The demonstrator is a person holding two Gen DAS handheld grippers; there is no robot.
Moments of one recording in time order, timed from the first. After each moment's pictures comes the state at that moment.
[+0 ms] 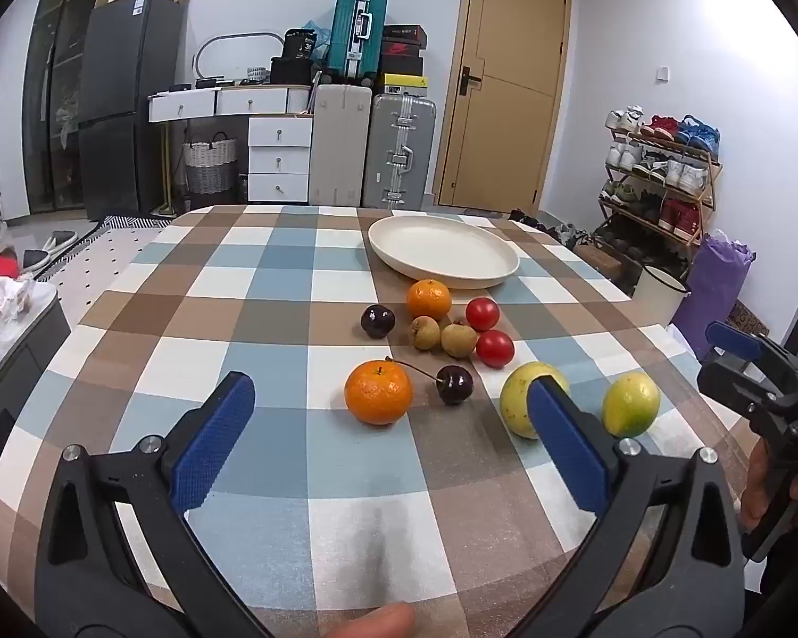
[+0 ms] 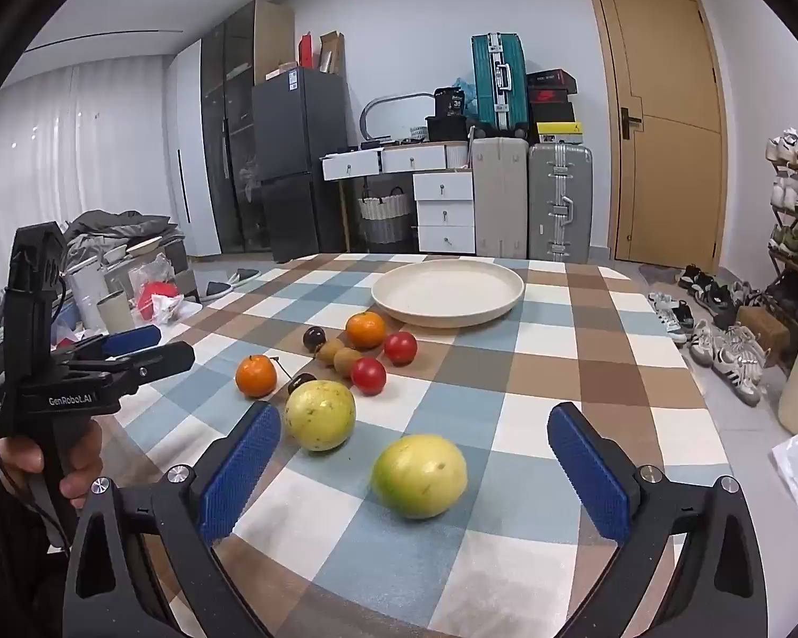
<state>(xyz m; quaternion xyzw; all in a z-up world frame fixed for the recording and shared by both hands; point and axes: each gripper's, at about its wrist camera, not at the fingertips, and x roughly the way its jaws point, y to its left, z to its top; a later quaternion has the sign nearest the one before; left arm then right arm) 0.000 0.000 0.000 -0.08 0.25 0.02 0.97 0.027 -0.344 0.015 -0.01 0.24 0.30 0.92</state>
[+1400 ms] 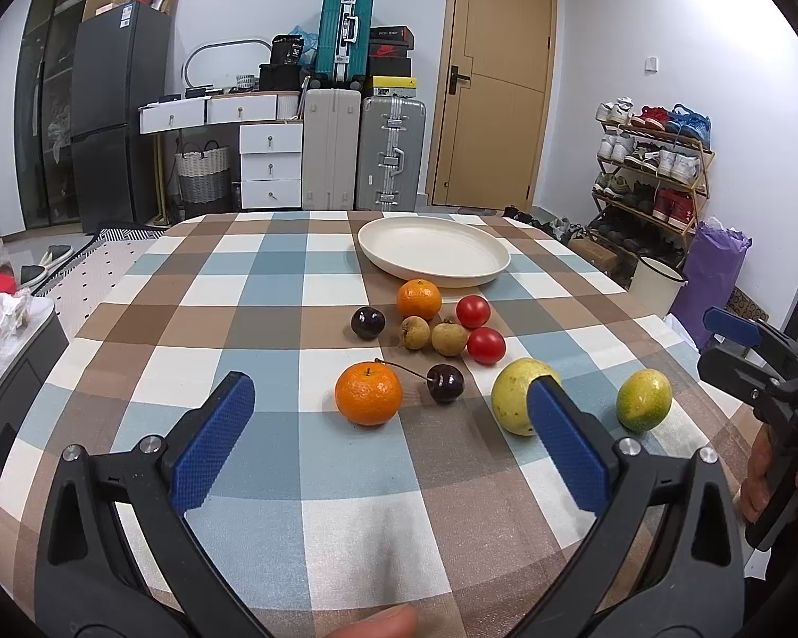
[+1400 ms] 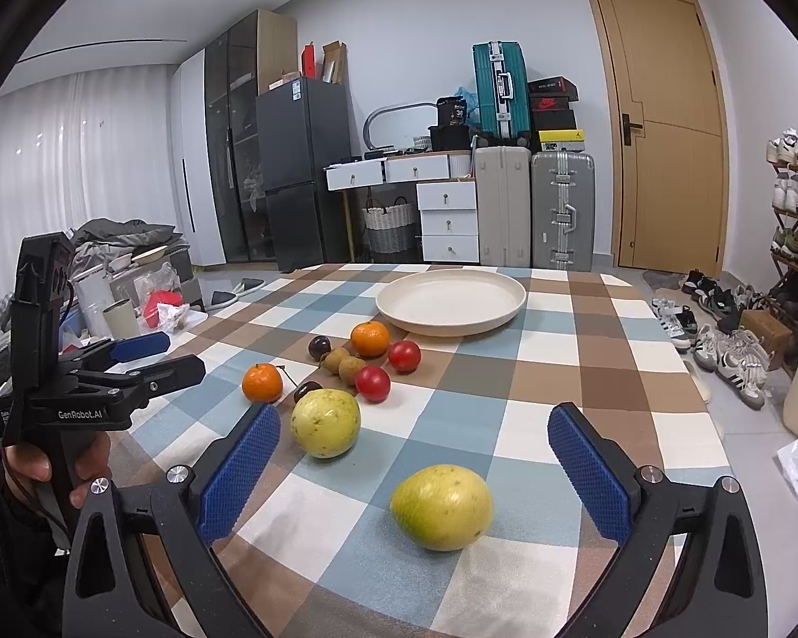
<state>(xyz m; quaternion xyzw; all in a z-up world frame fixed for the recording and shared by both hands) -0.005 -0.004 0.005 -0.06 0.24 0.02 0.97 0.021 -0.347 0.020 0.01 0.22 0.31 0.93</state>
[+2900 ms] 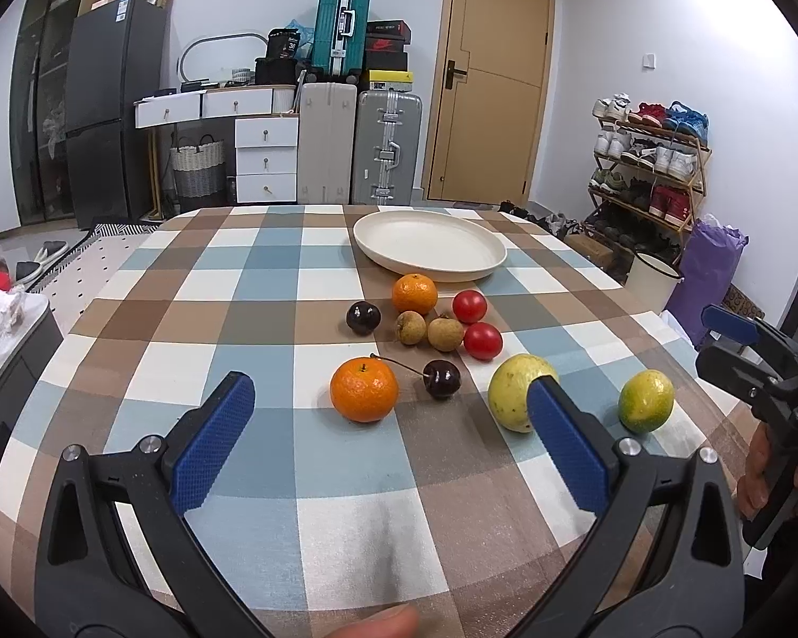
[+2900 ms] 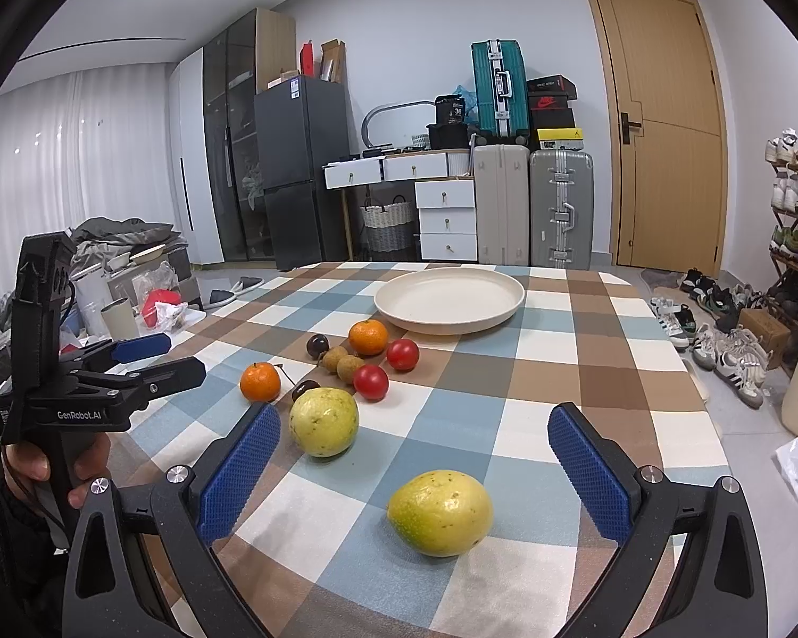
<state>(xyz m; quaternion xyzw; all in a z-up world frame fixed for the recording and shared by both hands) -0.002 -0.012 0.004 -0.06 0.25 0.01 0.97 0.020 -0.348 0.018 0.00 0.22 0.31 0.93</state>
